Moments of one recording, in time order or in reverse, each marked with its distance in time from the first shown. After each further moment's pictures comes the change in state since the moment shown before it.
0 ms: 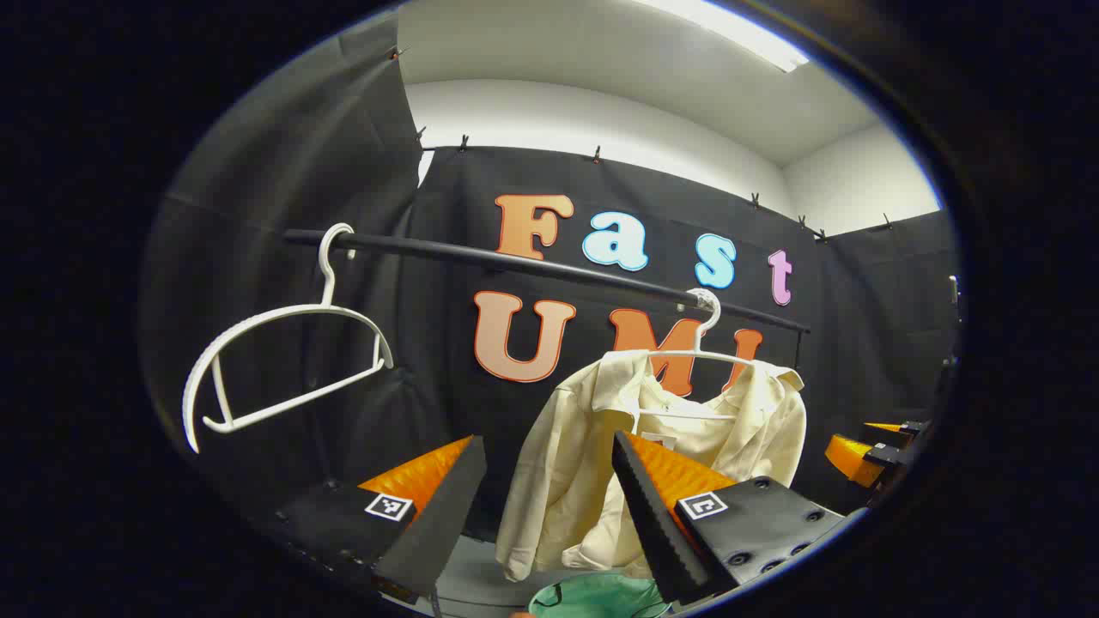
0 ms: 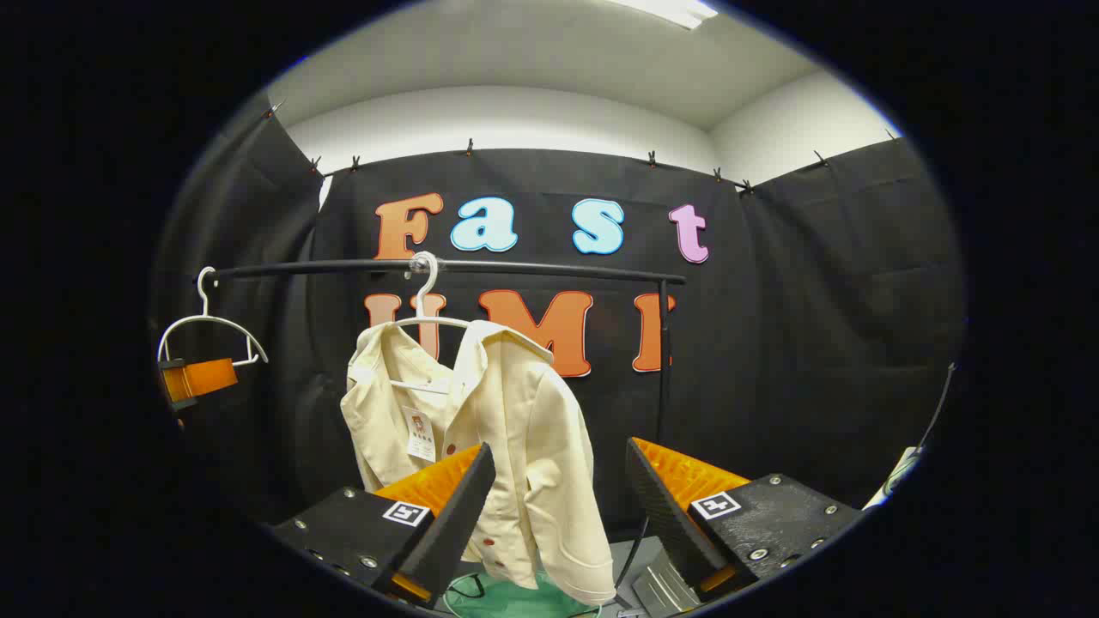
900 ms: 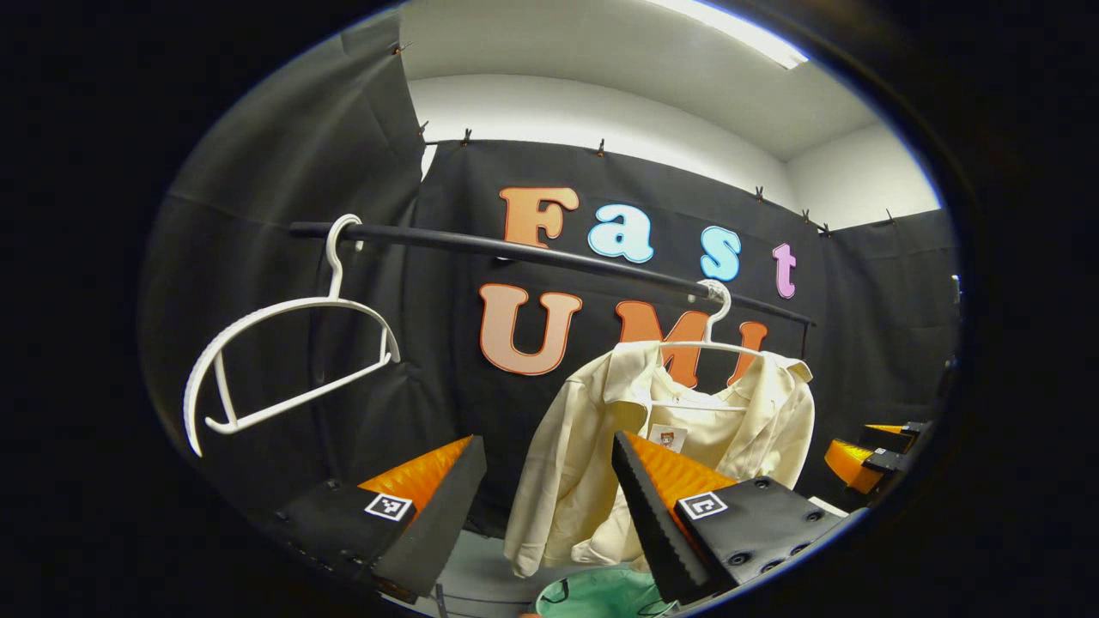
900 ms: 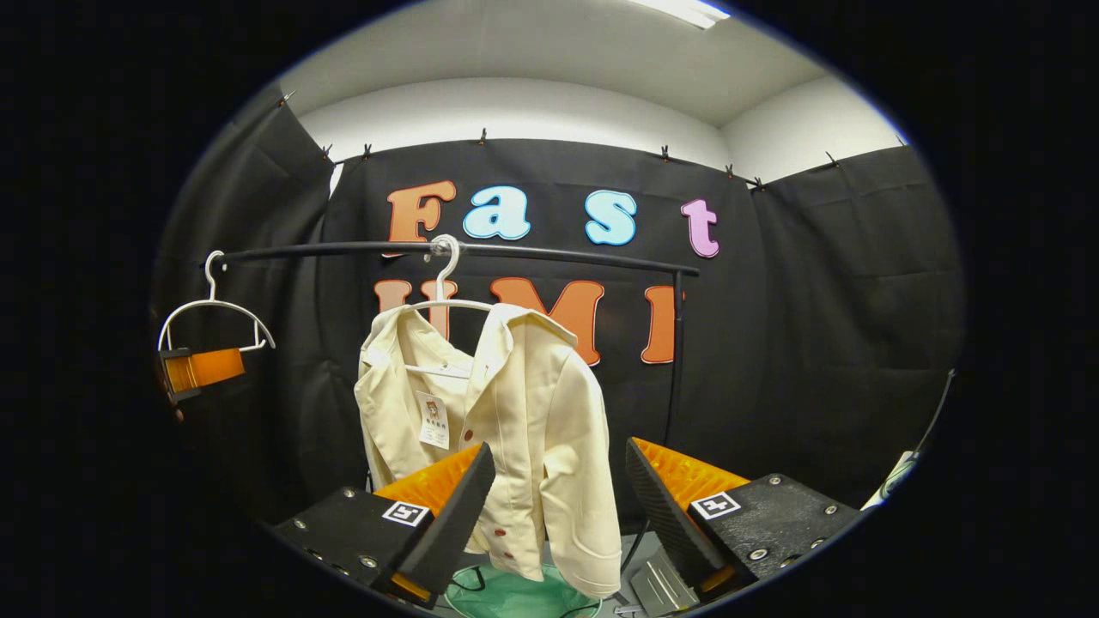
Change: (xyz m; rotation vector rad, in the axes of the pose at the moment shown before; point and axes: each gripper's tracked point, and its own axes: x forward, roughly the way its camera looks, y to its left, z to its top) left arm 0.003 0.015 -0.011 0.008 0.024 0.018; right arm -0.005 0.024 -0.020 -0.017 0.050 0.035
